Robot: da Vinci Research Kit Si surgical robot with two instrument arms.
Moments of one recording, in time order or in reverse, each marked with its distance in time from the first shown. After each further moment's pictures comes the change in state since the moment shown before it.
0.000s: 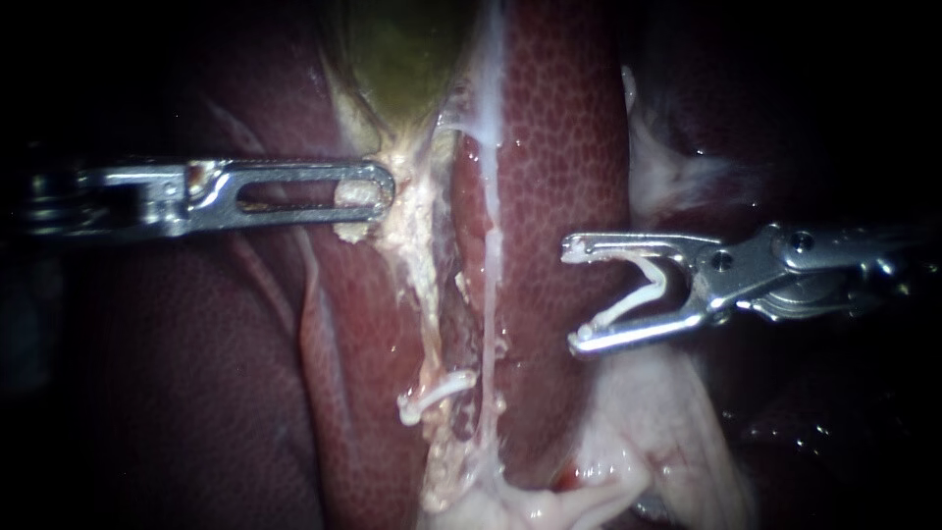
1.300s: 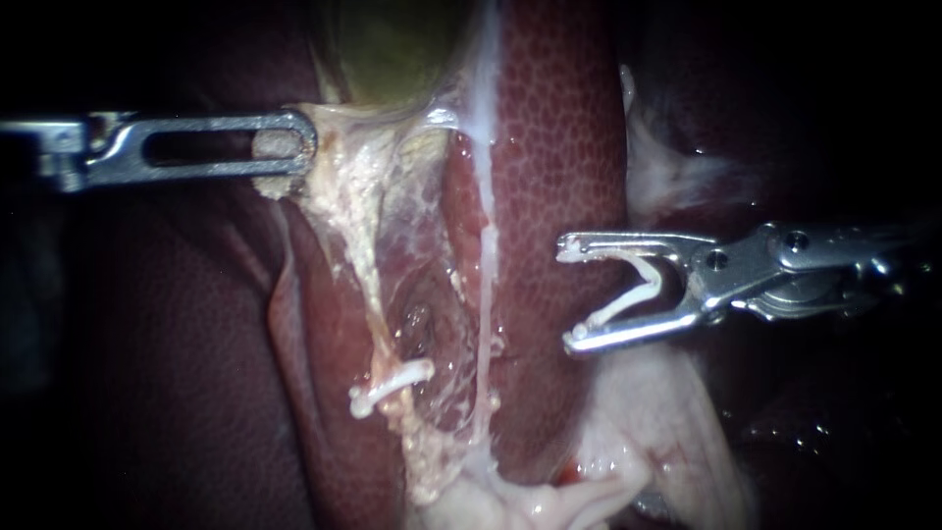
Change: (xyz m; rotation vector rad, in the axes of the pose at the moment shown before) right arm 0.000 0.000 0.001 -0.002 0.003 0.000; left arm -0.005 -0.001 -0.007 0.015 -0.065 -0.027
